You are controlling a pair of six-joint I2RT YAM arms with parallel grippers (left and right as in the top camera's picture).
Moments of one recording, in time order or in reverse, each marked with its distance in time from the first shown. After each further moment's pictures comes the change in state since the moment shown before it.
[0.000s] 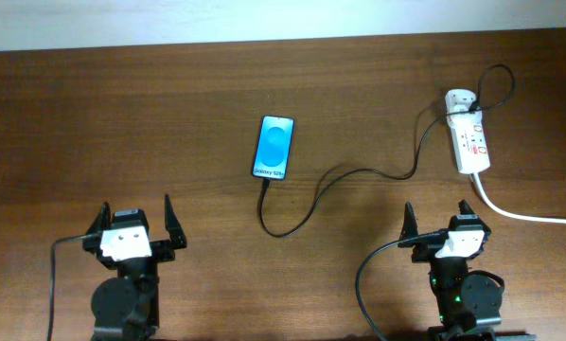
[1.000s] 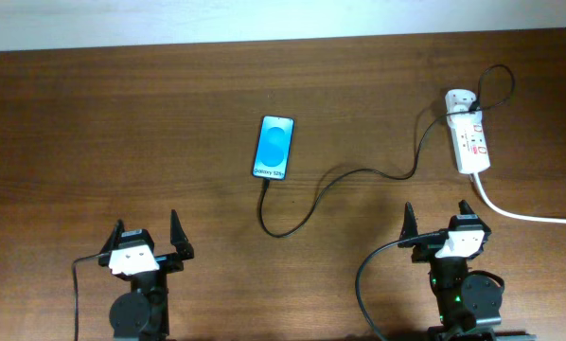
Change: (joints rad) left arm 0.037 -0.256 -0.275 0.041 0.037 -0.117; right arm 0.000 0.000 0.000 0.000 0.000 0.000
